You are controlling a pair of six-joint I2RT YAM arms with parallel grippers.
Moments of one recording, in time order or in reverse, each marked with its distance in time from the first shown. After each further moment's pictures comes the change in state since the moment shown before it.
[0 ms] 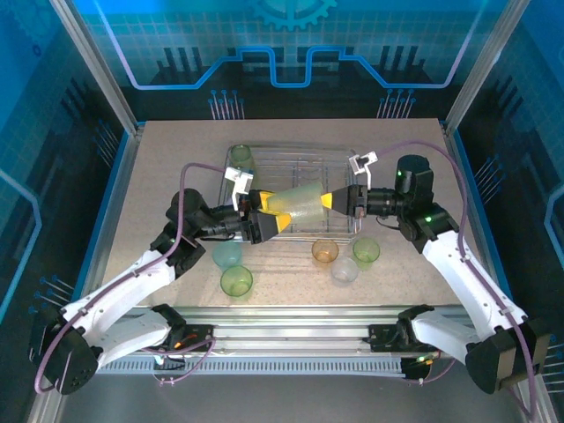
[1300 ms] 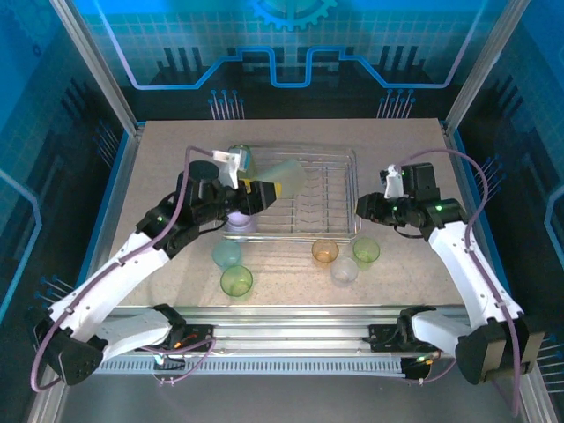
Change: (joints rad) left arm 0.000 0.089 0.397 -0.839 -0.583 0.242; right arm -0.144 0.061 0.064 -0.643 0.676 -0.341
